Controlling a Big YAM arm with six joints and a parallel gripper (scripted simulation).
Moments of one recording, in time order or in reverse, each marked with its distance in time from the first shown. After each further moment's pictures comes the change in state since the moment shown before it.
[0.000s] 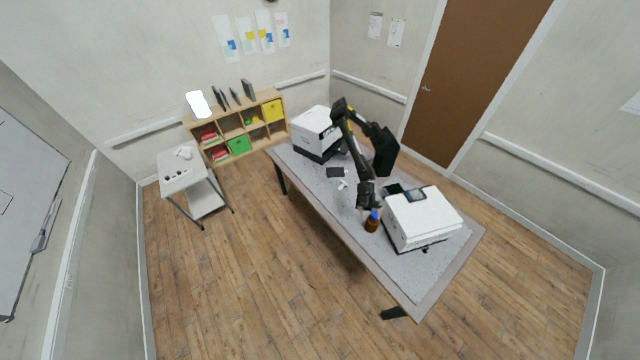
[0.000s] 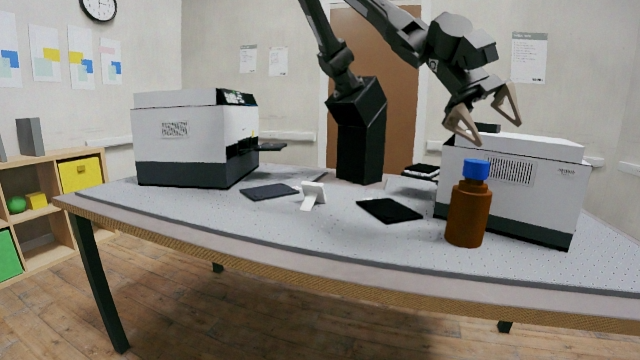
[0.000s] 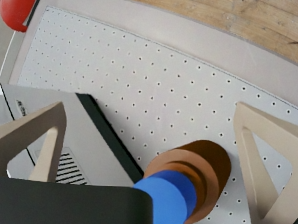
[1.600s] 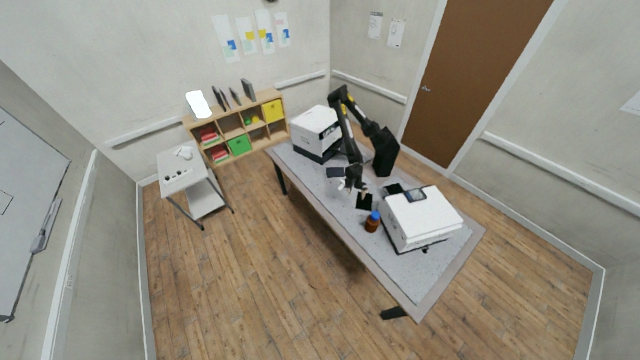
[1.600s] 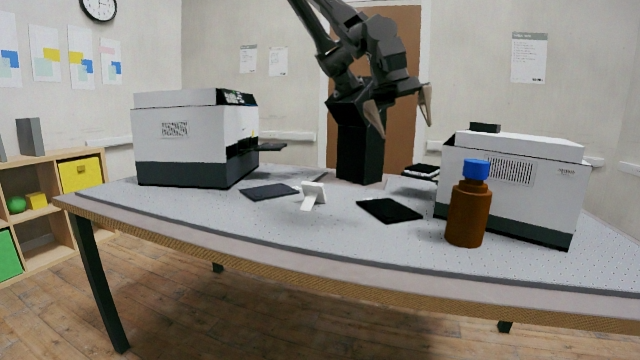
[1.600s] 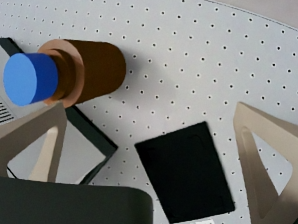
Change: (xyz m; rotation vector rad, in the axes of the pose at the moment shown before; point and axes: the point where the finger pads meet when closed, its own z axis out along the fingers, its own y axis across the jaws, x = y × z) arm 0.069 -0.119 -0.107 0.203 0.176 0.107
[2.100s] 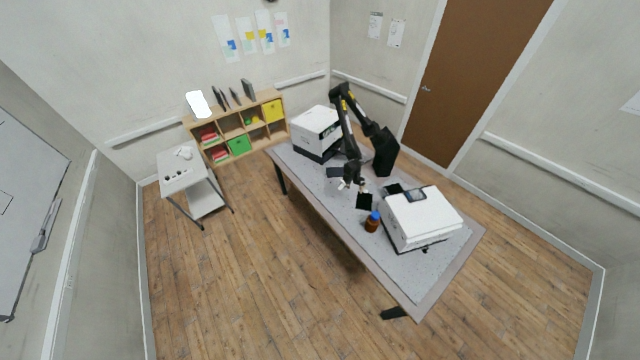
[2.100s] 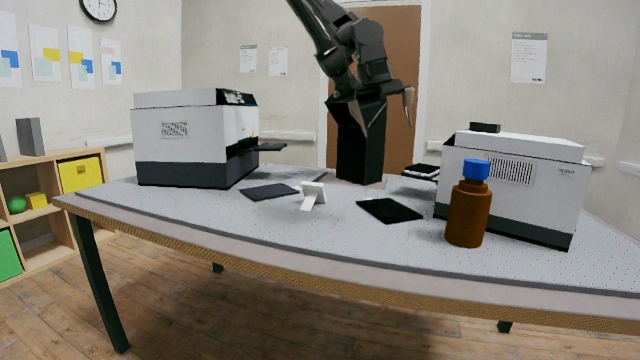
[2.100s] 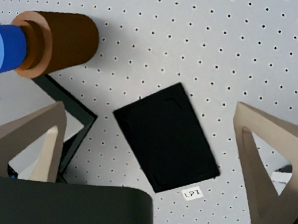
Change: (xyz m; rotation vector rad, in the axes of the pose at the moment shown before) arm 0.030 -0.031 -0.020 0.054 0.074 0.041
